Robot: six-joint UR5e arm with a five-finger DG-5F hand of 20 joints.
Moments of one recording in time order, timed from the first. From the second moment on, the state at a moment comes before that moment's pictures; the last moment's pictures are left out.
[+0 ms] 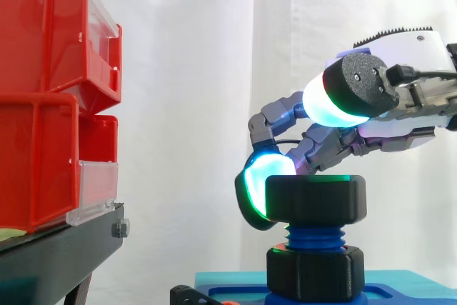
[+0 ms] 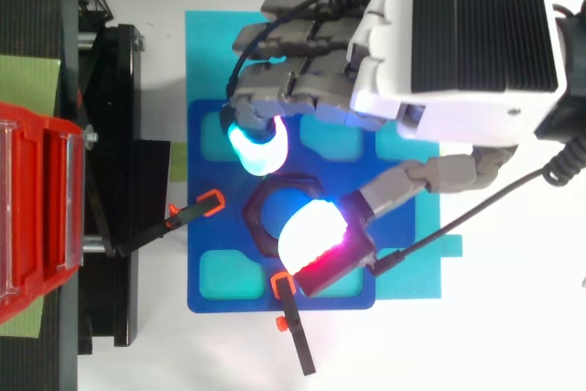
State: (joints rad) arm 0.12 -2.19 -1.20 -2.98 -1.49 -1.10
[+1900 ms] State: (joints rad) arm 0.15 -2.15 -1.22 -2.82 -1.57 -1.11
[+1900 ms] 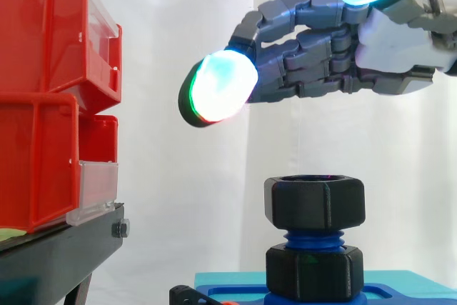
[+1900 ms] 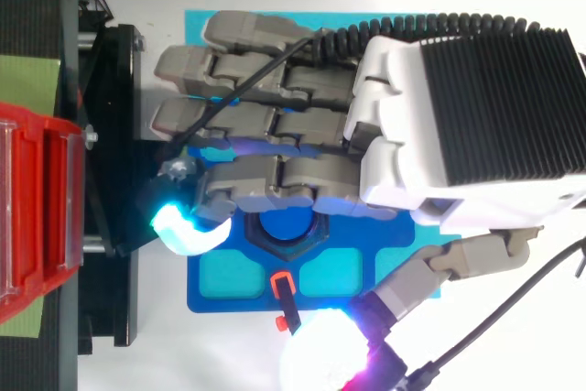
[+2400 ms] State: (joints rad) arm 0.14 -2.19 -1.22 -2.85 -1.57 -1.10
